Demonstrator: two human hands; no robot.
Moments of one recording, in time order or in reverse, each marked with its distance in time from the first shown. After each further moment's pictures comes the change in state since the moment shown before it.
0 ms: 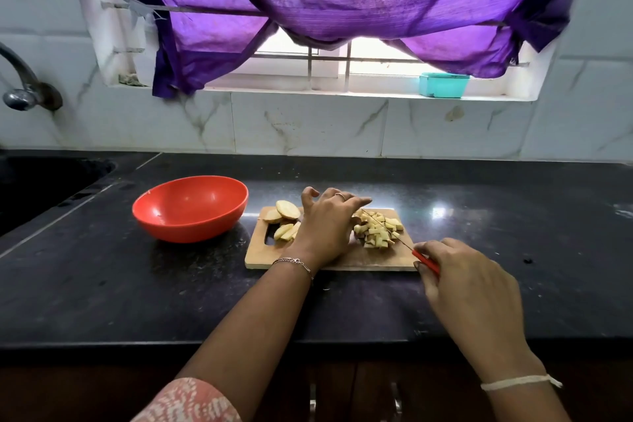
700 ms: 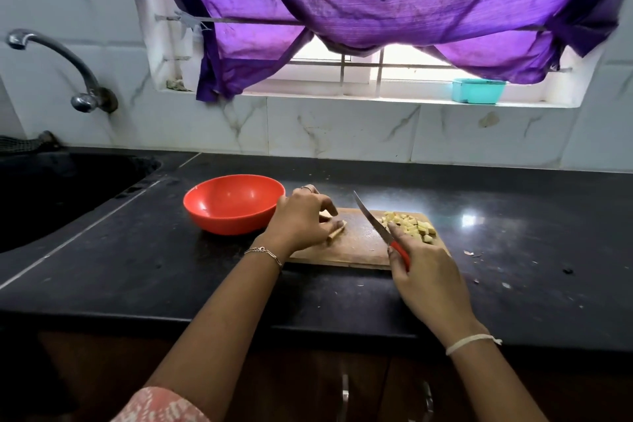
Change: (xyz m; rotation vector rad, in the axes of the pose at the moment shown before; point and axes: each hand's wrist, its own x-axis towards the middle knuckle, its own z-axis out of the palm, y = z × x) left_hand -0.030 -0.067 -0.055 -0.067 -0.168 -0.252; right_hand 0.016 -0.049 0.047 0.418 0.000 -0.059
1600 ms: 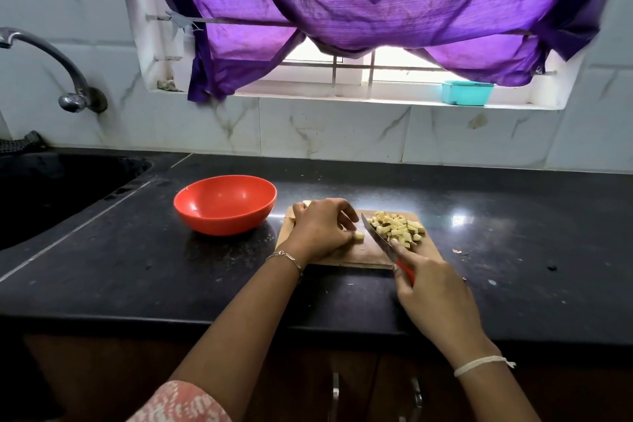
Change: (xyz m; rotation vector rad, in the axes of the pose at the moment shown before) left_hand 0.004 0.036 0.024 -0.276 -0.022 -0.029; right_hand -0.015 0.013 -0.011 -0.090 -0.097 0.067
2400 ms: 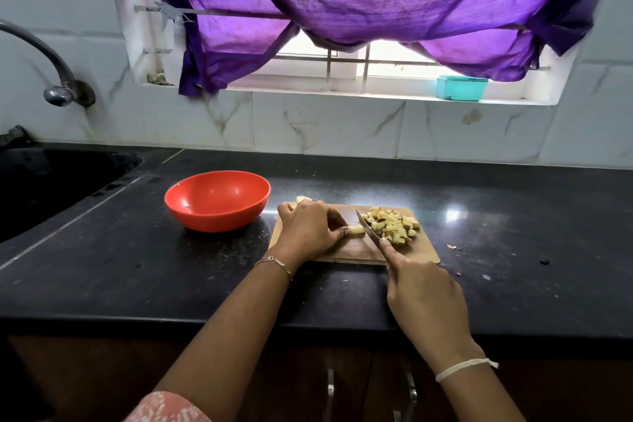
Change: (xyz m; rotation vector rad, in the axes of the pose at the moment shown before) left_hand -0.007 -0.009 0.005 0.241 0.063 -0.007; right_hand -0.011 -0.013 0.000 -0.190 0.061 -0.055
